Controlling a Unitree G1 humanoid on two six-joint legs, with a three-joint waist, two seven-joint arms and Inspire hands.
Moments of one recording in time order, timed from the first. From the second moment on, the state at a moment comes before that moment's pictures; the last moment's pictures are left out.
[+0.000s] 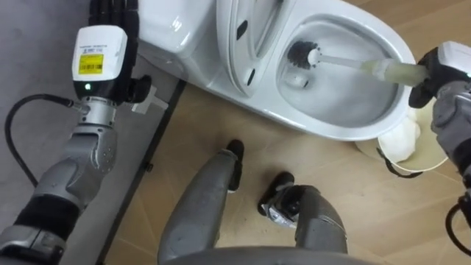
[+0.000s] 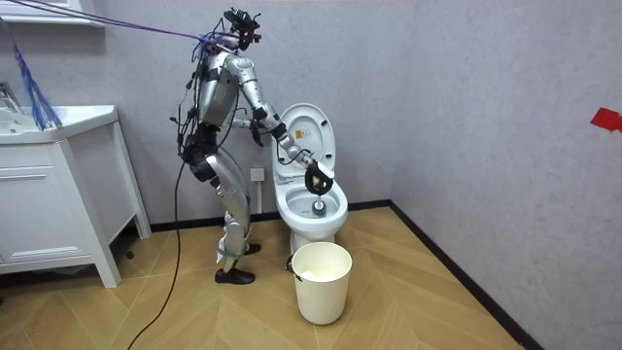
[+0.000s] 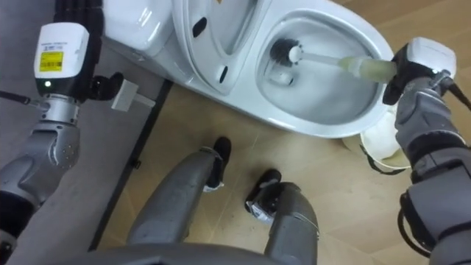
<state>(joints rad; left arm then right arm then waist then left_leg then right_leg) -0.11 0.53 -0.28 0.37 0.79 -0.10 0.63 -0.56 -0.64 0.48 1.13 -0.30 0.09 -0.28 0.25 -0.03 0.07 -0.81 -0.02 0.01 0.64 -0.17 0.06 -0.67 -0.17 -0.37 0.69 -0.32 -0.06</state>
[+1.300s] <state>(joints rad) -0.05 0.54 -0.34 0.37 0.62 -0.09 0.62 -0.33 -0.63 0.57 0.68 -0.89 0.32 -0.13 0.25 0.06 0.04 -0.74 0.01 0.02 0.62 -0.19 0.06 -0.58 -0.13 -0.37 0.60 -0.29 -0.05</state>
